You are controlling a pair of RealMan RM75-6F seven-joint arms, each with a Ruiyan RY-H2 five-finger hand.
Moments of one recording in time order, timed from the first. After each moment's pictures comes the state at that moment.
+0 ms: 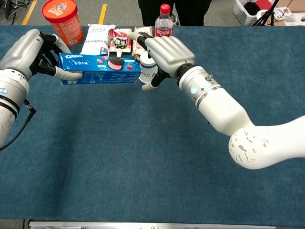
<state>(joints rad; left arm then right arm) -0.52 -1.59 -0.29 -1.96 0.83 1.52 0.51 0.86 -1.82 0.26 -1.55 -0.99 1.13 -0.59</state>
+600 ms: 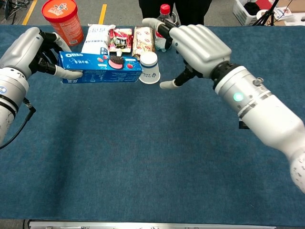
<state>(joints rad) -0.51 -1.59 -0.30 -1.97 0.84 1.52 0.52 0.71 -1.60 0.13 -1.82 -1.23 1.27 -0.56</state>
